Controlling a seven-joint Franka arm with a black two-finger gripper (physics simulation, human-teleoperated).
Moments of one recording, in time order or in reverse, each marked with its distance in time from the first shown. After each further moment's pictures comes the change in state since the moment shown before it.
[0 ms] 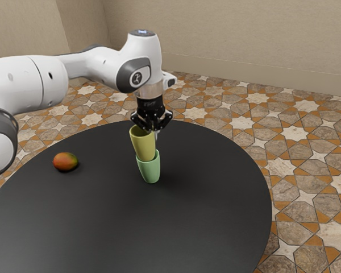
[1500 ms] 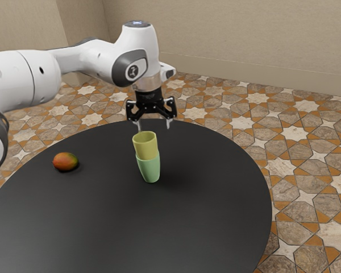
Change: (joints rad) arm -0.004 -0.076 -0.001 -0.037 -0.013 0.017 0.004
